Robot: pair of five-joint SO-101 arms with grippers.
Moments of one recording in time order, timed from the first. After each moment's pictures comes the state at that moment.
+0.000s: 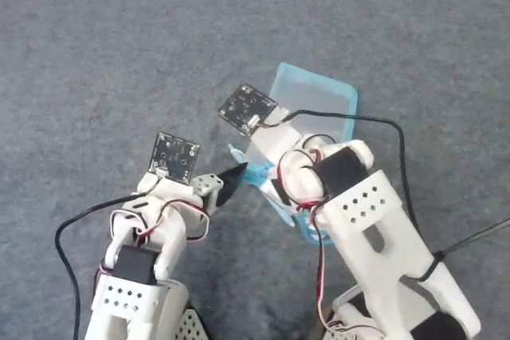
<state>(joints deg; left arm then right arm) 6.4 -82.2 84.4 43.6 -1.8 -35.7 -31.2 25.2 80.8 18.9</state>
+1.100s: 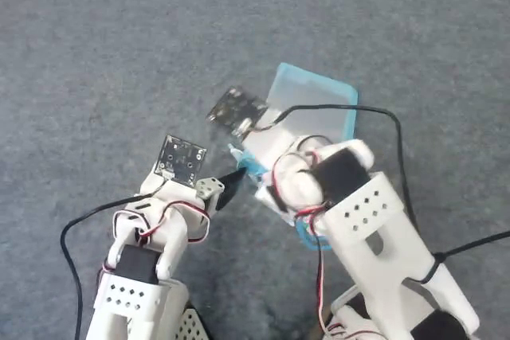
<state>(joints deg) 6.9 -82.2 86.3 43.2 -4.7 -41.0 -31.2 18.1 88.4 18.9</state>
